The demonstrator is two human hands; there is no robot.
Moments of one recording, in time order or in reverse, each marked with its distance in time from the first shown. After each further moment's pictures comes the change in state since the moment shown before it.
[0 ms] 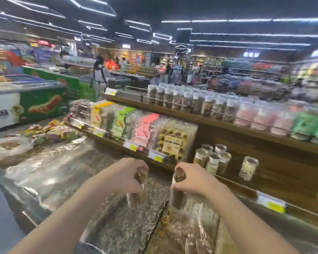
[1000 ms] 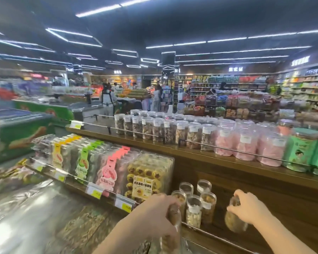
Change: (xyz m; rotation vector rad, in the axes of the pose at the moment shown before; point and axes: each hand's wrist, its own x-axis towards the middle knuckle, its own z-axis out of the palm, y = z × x) left_hand 0.226 0.161 0.052 -0.197 -0.164 0.175; right_hand 0.130 0.347 -0.061 0.008 0.208 0.462
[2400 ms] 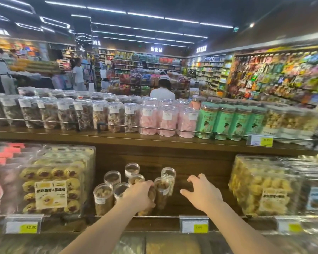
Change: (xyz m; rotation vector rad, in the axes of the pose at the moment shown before) left_hand 0.196 0.043 0.125 0.243 -0.117 0.135; right_hand -0.047 0.056 -0.012 -0.104 0.120 0.230
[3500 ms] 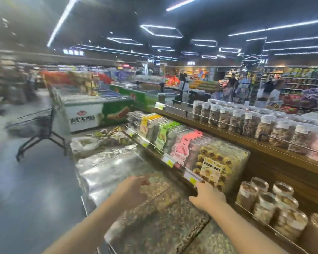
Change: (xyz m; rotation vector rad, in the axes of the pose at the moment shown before) left_hand -0.452 -0.166 -0.033 -0.035 0.520 -0.777; right_hand -0.183 -0.308 0.048 -0.085 -0.313 -0.865
